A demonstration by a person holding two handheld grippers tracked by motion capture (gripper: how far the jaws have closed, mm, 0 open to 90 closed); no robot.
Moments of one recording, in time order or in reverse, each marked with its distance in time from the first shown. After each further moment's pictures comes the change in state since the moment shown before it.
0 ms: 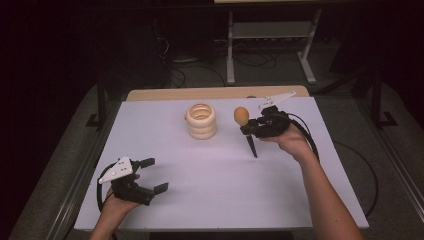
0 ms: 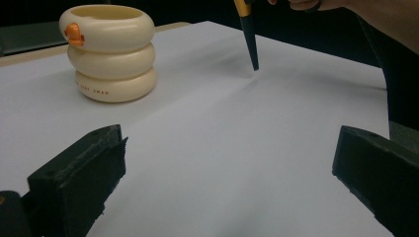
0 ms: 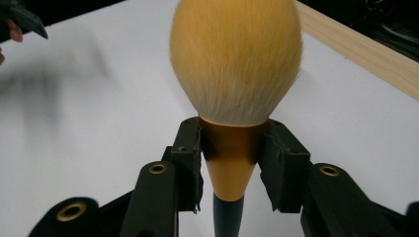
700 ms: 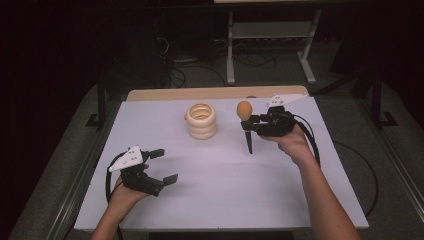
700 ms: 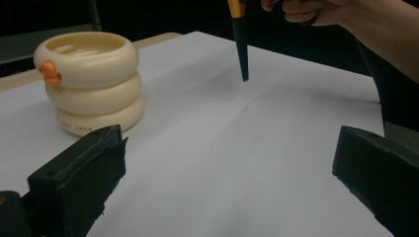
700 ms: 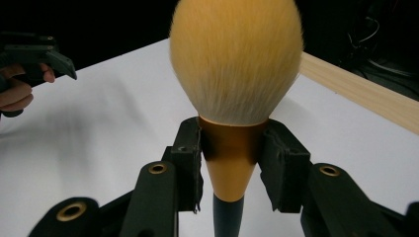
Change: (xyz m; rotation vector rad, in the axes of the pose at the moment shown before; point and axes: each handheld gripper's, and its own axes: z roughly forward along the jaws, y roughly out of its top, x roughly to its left) left arm 0.001 0.031 0.026 -0.003 -0.042 0.031; right arm 0.007 -0.001 -0.016 -0.158 0.001 0.037
